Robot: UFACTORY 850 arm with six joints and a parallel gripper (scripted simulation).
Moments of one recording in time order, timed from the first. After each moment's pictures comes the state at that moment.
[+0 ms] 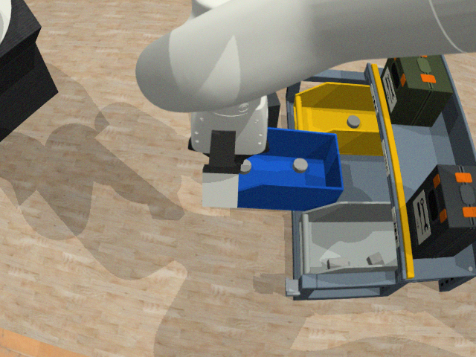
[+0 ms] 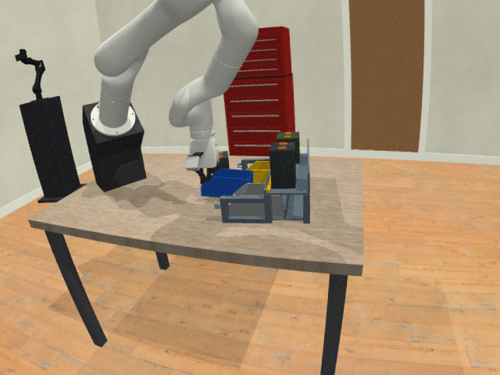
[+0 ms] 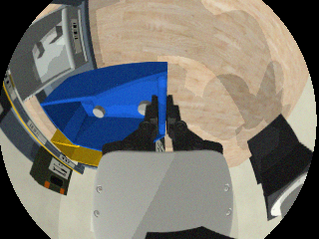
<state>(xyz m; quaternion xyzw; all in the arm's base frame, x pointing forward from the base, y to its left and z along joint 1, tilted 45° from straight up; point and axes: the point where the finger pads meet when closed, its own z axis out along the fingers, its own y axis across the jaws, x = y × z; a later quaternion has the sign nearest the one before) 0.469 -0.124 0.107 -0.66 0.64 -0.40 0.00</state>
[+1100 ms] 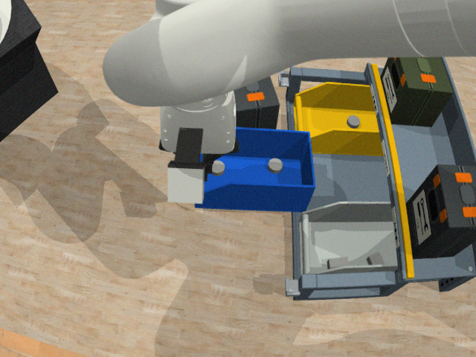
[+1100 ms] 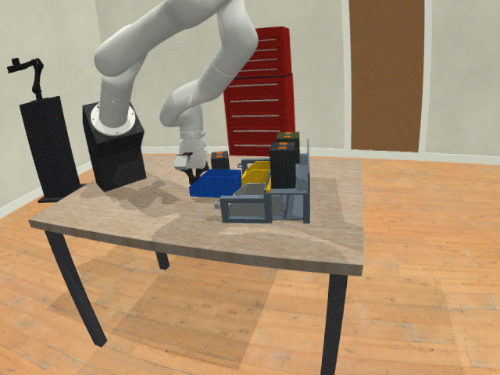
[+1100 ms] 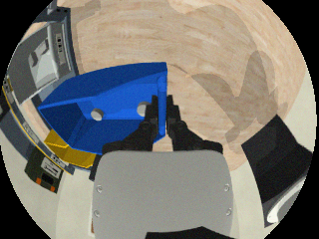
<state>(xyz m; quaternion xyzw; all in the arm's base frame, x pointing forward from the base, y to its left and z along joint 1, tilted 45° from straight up) 0.434 -0.135 0.084 -0.65 0.64 -0.42 -0.02</state>
